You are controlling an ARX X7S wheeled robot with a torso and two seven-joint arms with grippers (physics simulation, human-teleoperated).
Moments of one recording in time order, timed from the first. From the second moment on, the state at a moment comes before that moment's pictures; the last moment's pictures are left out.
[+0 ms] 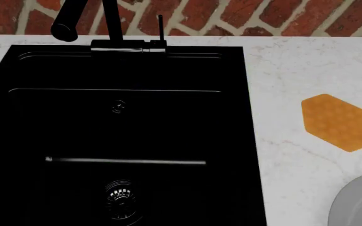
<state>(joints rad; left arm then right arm) -0.69 -0.32 -0.04 0.65 -0.45 -0.96 -0.32 1.60 1.57 -1.20 -0.57 2.44 0.91 1.31</state>
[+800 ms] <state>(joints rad) -0.69 -0.33 -0.02 0.64 -0.47 -0.97 -0.33 1.50 1.57 -1.27 -0.55 2.41 0.83 1.29</state>
